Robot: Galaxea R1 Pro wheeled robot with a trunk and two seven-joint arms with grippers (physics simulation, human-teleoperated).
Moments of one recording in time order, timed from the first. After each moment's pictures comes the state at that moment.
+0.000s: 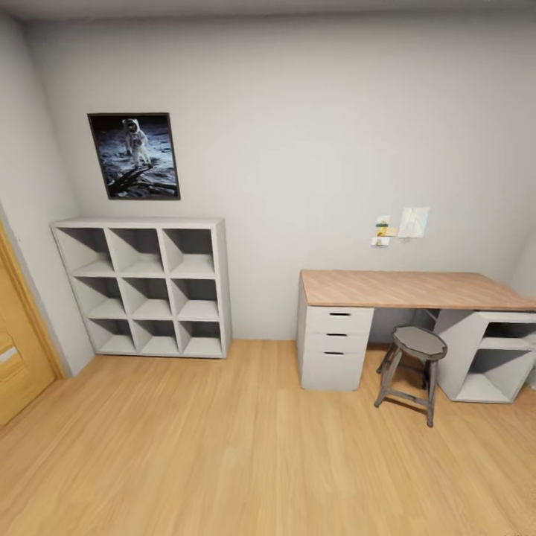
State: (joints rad) left arm -0.24 0.02 -0.64 -0.01 1.15 -0.10 -0.07; right arm -0.26 -0.13 -0.14 0.03 0.19 -0.02 0.20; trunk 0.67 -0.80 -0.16
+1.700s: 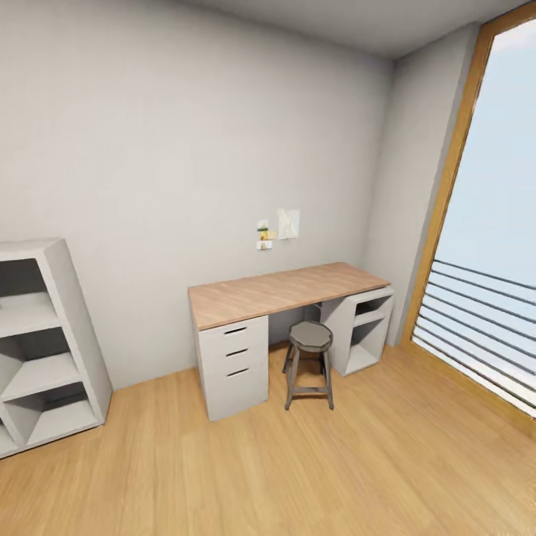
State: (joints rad) left arm -0.24 0.02 -0.64 -0.01 1.15 -0.10 -0.08; right arm -0.26 -0.13 -0.14 0.03 0.19 -0.02 0.20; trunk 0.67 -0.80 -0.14
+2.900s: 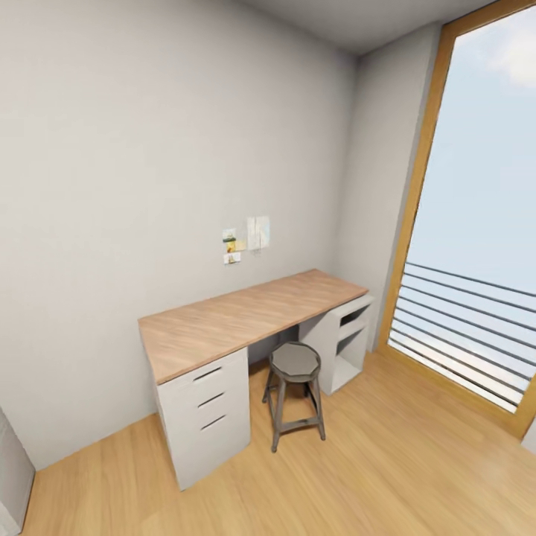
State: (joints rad) left arm -0.24 0.02 -0.64 -0.01 1.15 -0.10 -0.08; right arm -0.26 -0.14 -0.14 0.03 0.20 -0.03 0.20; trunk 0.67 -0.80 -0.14
